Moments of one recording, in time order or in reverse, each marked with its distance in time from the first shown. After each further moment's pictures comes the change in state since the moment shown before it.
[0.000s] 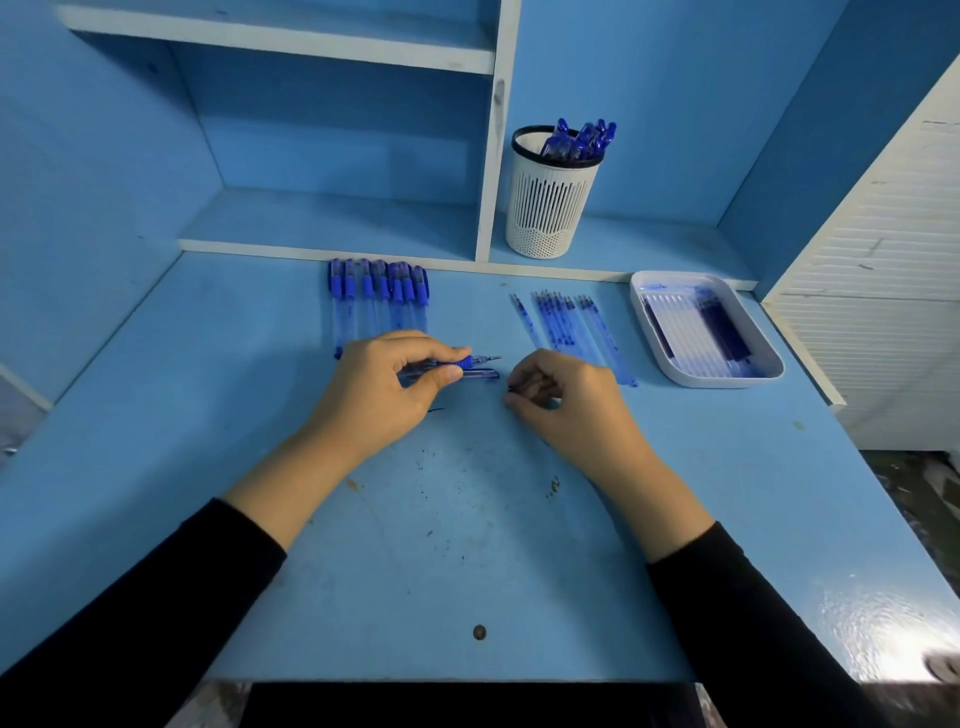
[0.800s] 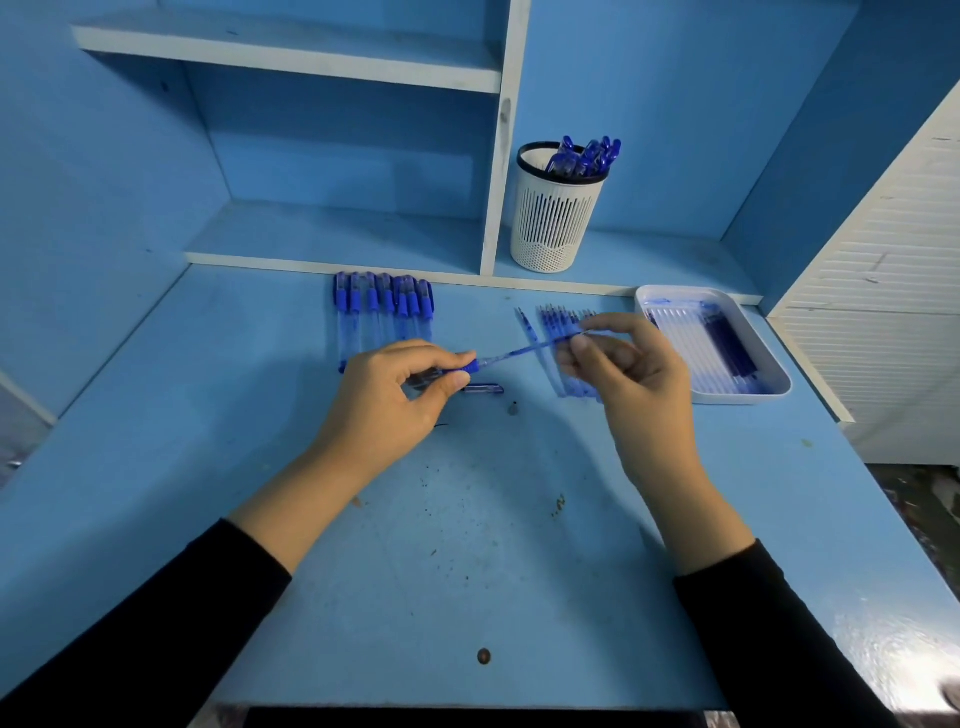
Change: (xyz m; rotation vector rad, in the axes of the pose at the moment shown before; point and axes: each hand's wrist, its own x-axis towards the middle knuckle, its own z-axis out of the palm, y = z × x) left_hand 0.001 0.002 0.005 -0.041 0.083 0.042; right_hand 0.006 -0.003 -0.024 0.761 0.309 0.084
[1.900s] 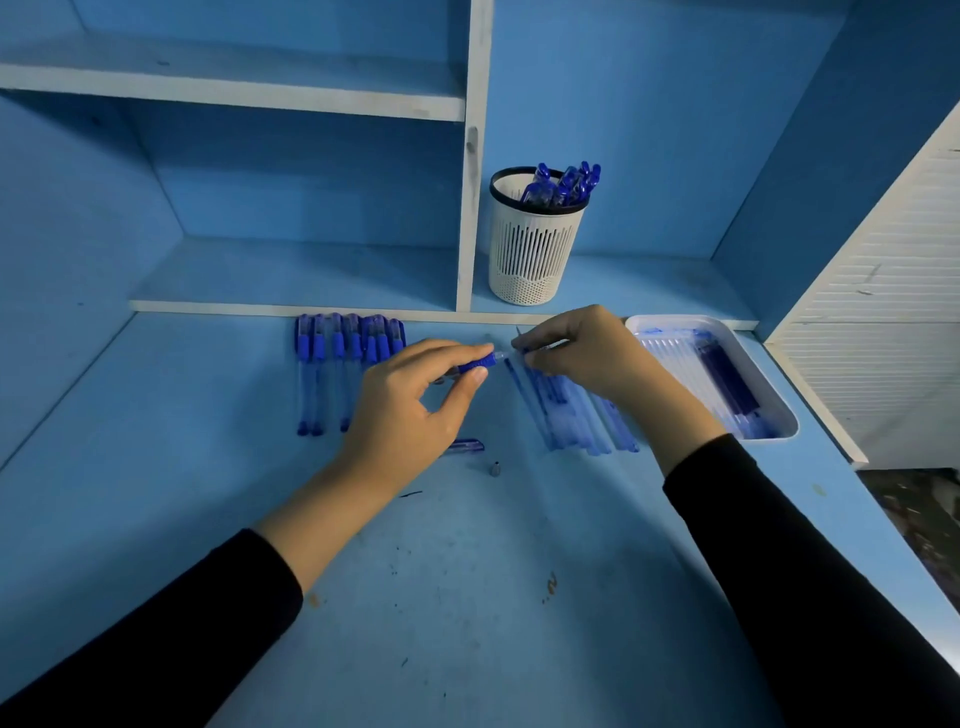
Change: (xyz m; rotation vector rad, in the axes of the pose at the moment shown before) left_hand 0.049 -0.009 0.039 0.088 0.108 0.220; right_hand 0.113 0.011 -0.001 -0.763 -0.308 0.168
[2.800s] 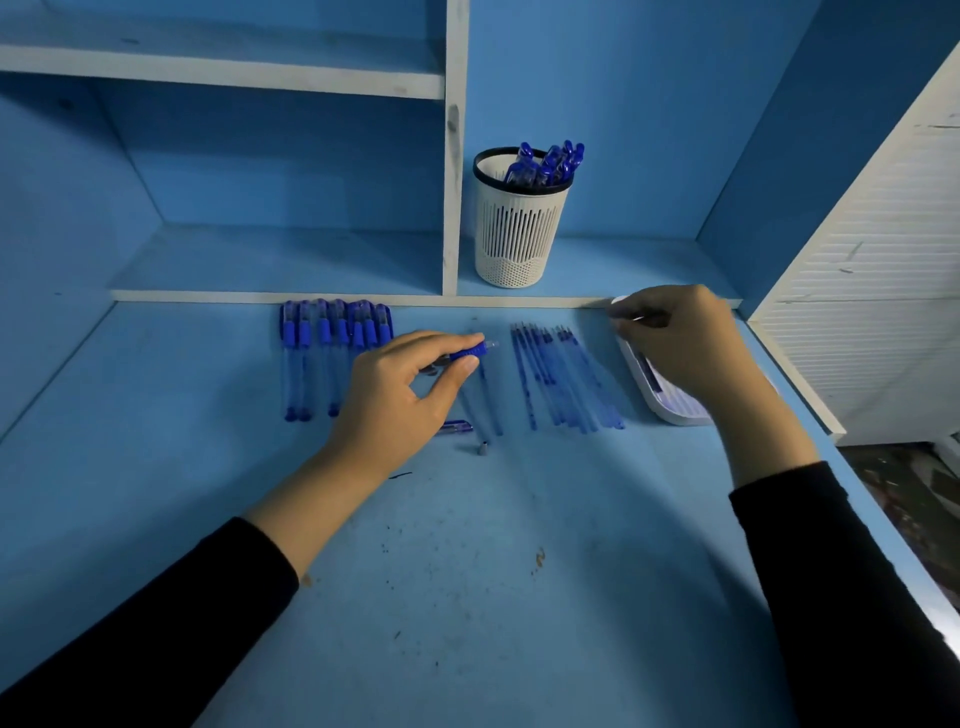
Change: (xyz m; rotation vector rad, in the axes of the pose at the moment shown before) left_hand -0.003 -0.002 0.000 -0.058 -0.071 -0.028; right_hand -0.040 0.027 -0.053 -0.210 0.332 -0.010
